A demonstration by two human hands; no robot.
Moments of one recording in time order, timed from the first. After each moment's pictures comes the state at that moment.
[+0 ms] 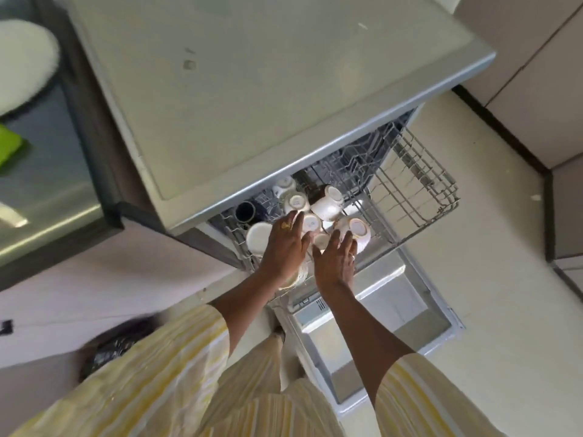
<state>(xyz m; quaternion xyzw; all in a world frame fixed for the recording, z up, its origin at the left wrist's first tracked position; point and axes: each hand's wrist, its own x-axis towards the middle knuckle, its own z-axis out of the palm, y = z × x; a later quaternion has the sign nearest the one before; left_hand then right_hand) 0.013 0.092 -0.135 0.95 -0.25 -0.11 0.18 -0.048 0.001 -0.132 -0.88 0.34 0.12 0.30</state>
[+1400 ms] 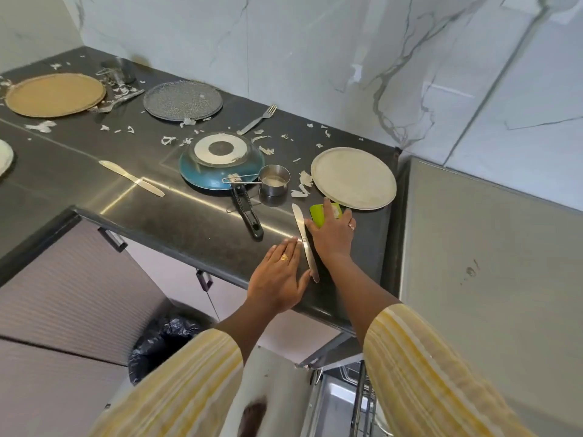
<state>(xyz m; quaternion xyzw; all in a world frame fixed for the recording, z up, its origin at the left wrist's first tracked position) 0.058 0.439 0.011 0.99 0.11 0.05 0.10 0.193 0.379 0.041 -0.96 -0.16 0.03 0.22</state>
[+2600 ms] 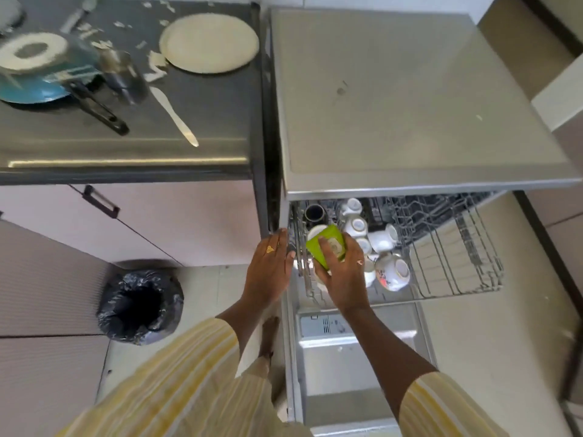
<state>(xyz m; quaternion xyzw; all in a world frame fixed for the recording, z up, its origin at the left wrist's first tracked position) -0.078 0.229 -0.080 0.97 -0.04 -0.01 0.22 -0.066 0.061 -0.086 -0.95 -0.17 -0.18 0.19</state>
